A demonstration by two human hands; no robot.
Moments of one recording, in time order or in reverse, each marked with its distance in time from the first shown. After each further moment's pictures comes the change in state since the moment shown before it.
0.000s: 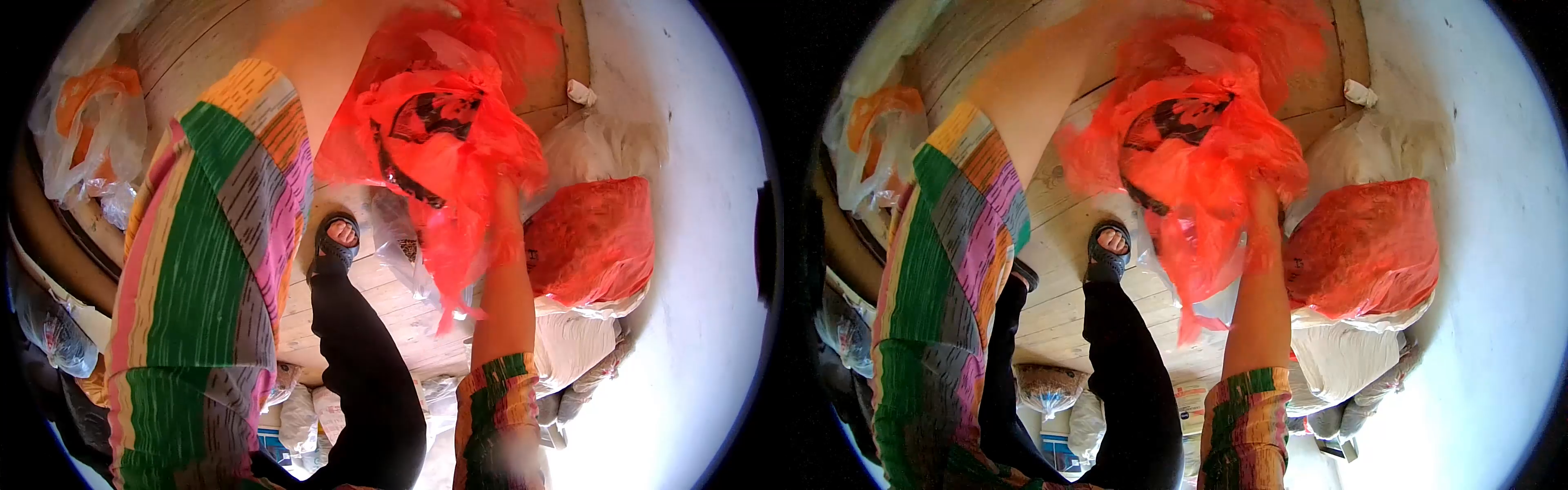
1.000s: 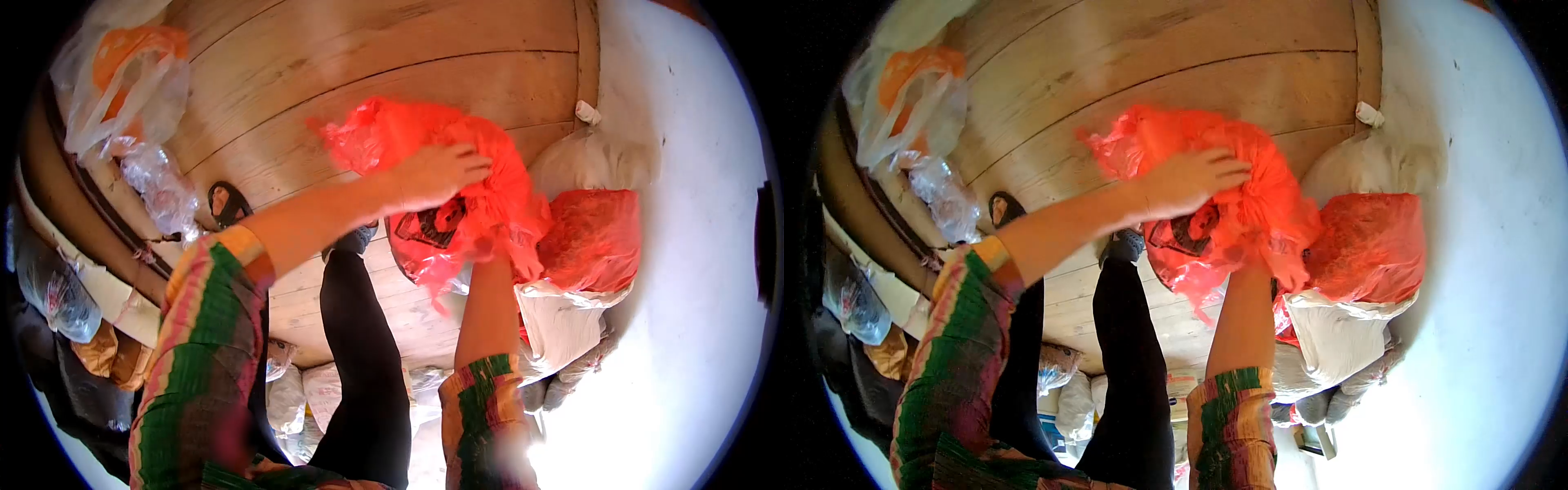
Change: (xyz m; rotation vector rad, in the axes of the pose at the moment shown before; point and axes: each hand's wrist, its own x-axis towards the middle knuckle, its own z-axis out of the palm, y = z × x) left_hand -0.249 0.097 -0.082 -0.248 -0.570 0.505; right_hand -0.070 -0.127 -0.010 1.648 0.034 0.543
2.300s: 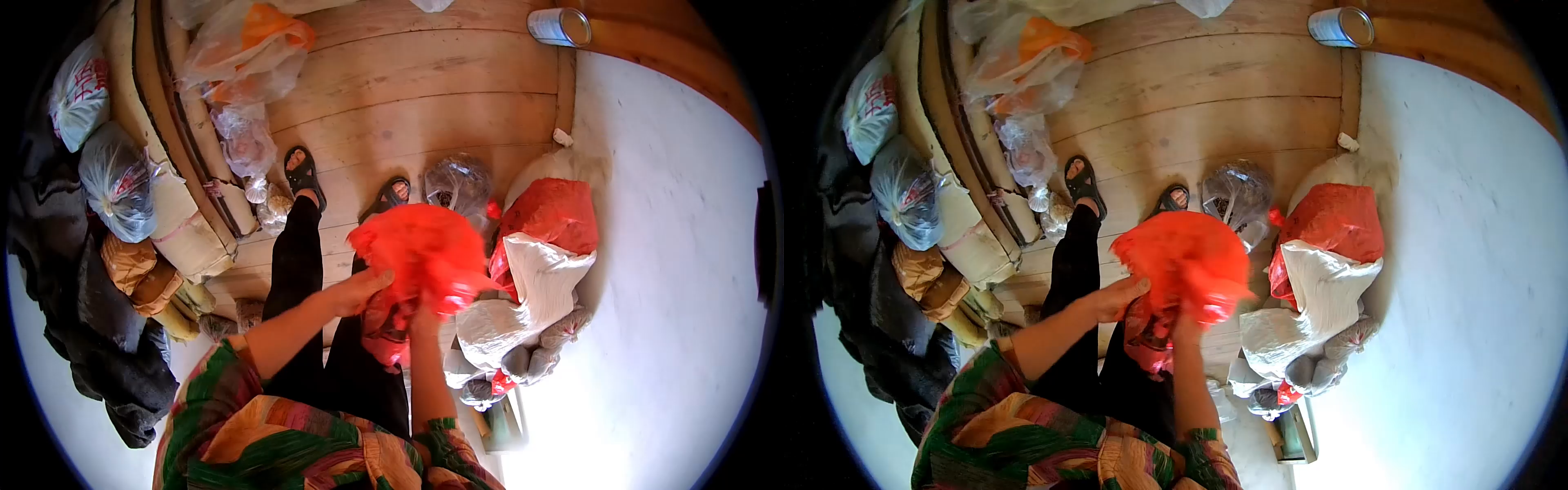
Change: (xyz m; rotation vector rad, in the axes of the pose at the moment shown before) left_hand -0.260 0.284 -0.128 -2.129 0.253 -1.025; right_hand -0.393 0.029 0.043 -0.979 0.224 0.379
